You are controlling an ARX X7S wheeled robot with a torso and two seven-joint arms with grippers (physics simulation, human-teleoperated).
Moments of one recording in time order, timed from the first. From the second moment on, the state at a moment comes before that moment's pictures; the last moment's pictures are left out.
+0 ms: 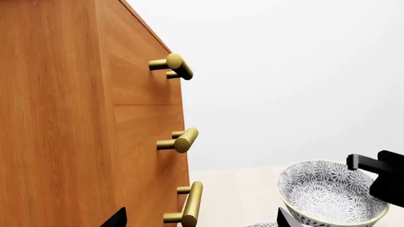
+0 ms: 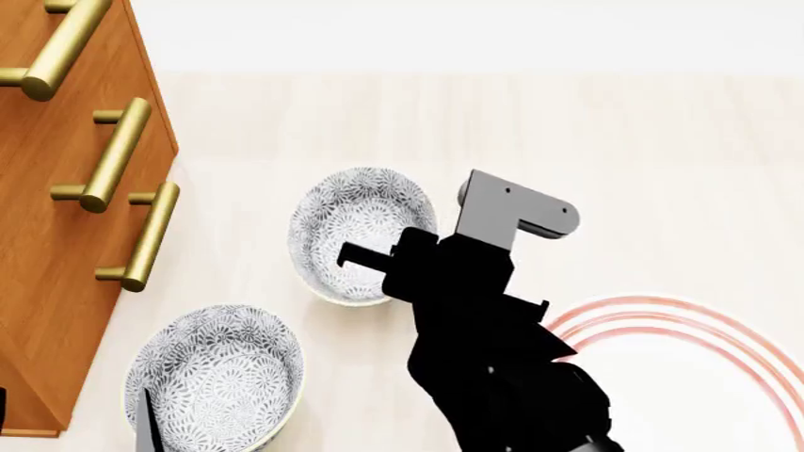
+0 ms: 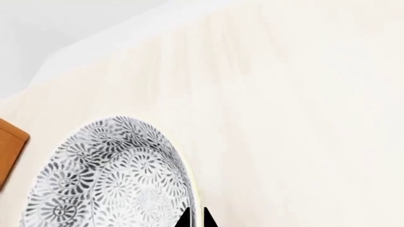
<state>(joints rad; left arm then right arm) 0.02 -0.31 0.36 0.05 -0.01 0.43 -0.50 1.13 0.14 -1.06 0.86 1.47 0.13 0.46</state>
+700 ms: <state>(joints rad) 0.02 -0.31 0.37 0.05 -0.01 0.43 -0.51 1.17 0.57 -0.98 0.14 1.41 0.02 0.76</state>
